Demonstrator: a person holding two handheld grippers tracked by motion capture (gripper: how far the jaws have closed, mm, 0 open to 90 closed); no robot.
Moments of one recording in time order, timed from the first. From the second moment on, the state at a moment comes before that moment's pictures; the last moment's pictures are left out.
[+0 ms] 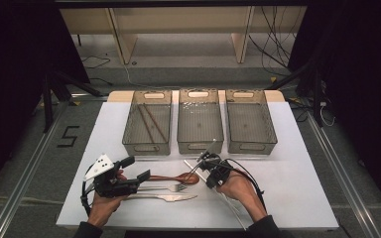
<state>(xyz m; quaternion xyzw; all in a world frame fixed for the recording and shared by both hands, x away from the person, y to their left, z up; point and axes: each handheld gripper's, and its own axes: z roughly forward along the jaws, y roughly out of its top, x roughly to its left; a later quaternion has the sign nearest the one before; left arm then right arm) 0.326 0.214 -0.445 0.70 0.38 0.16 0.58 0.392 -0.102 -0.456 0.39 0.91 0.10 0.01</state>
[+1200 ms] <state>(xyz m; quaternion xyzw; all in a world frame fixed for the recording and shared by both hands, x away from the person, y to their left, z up) 0.326 0.214 -0.445 0.70 0.38 0.16 0.59 0.423 -0.087 -0.391 0.38 0.89 0.24 0.01</state>
